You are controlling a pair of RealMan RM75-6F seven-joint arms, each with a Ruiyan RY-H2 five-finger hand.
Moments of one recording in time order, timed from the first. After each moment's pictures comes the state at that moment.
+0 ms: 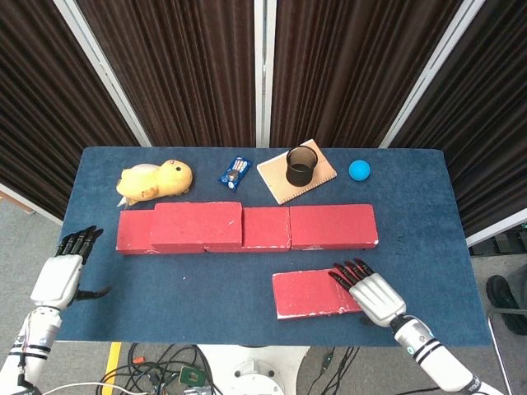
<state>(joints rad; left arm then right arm) -0.32 -1.08 0.09 -1.88 1.25 1.38 0.09 0.42 -1.17 -0.01 -1.84 -1.50 0.90 -0.44</state>
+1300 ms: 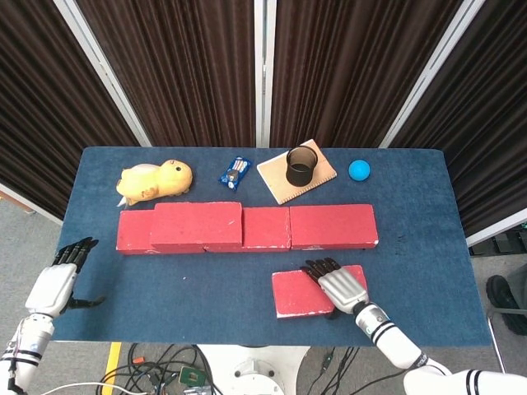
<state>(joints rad) -0.24 -1.07 0.04 -1.82 1.31 1.26 -0.03 0.57 -1.41 0.03 -1.74 -1.15 0.82 -0.46</state>
